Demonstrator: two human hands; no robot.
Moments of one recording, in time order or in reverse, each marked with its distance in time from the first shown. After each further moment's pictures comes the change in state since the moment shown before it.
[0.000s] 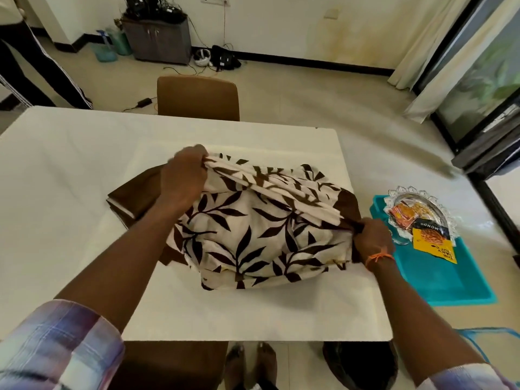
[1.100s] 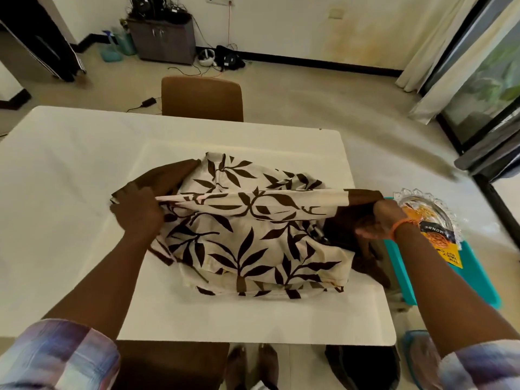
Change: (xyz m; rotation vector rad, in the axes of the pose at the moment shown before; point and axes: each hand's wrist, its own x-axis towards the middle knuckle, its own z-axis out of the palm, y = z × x) left_hand -0.050 -0.098 0.019 0.404 -0.217 -0.517; right_hand 0.041 -0.026 -0.064 0.830 -0.461 0.497
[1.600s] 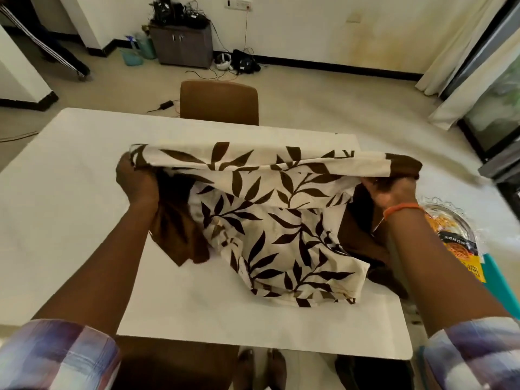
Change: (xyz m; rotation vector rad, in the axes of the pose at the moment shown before) left_hand 0.034 0.000 -0.055 -1.223 0.329 -0.224; right_hand 0.002 -0.064 0.034 1.059 -0.315 -0.275
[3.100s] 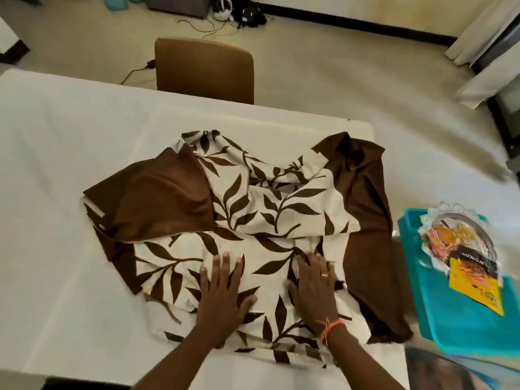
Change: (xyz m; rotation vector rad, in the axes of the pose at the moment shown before) left_hand -0.221 -0.187 0.090 1.042 -0.940 0.535; right_hand -0.008 0.211 -0.113 -2.175 -0.307 -0.517
